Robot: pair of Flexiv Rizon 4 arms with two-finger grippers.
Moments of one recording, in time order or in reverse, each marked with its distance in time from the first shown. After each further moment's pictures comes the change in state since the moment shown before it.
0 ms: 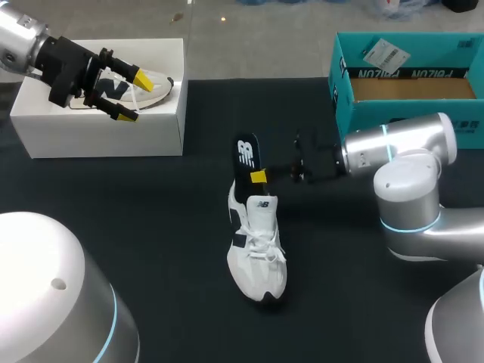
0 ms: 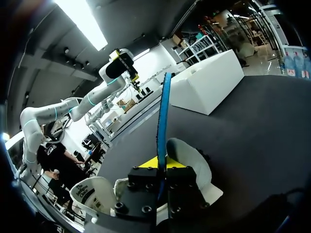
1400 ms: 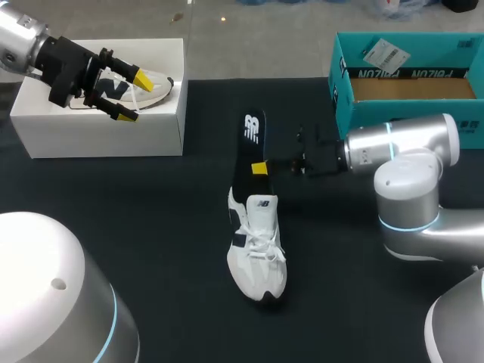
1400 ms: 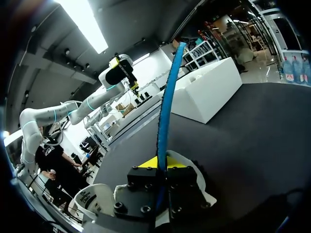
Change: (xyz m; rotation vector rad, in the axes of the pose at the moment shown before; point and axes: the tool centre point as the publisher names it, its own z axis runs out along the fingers) left arm 0.000 0.000 0.000 0.000 0.000 0.000; right arm -0.004 0.018 -0.005 -0.052 -0.018 -0.024
